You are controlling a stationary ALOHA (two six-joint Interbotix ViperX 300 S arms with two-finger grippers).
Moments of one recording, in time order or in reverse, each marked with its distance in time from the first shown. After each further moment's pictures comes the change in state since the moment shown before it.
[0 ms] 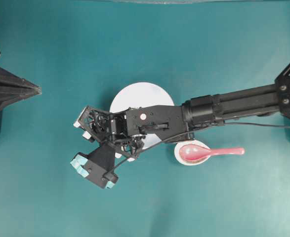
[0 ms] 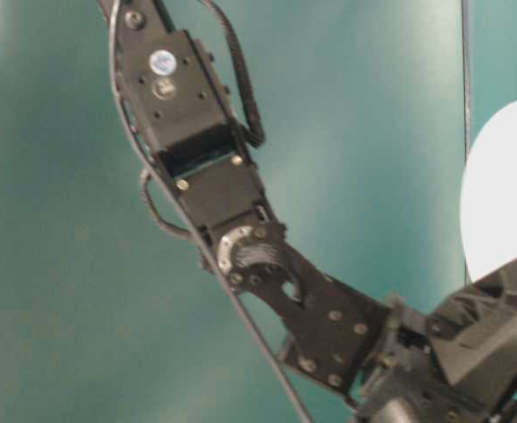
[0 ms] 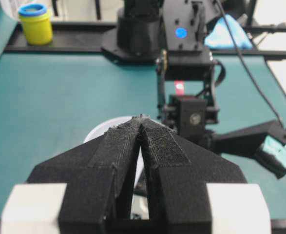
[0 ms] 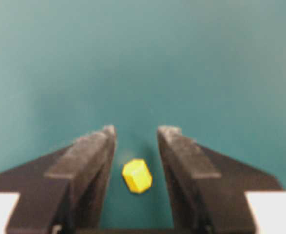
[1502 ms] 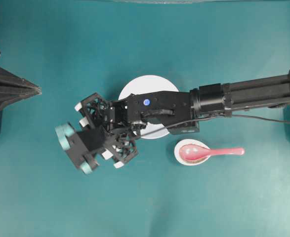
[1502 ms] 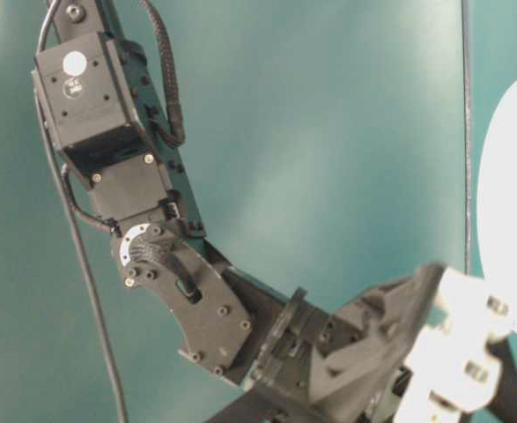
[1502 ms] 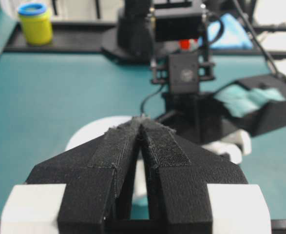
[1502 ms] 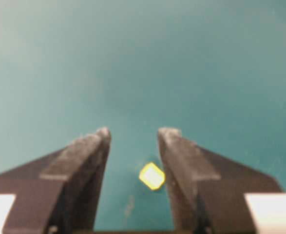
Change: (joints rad) left arm 0.000 0.000 0.000 0.000 0.000 -0.002; right arm -0.028 -0.080 -0.031 0.173 0.058 0.365
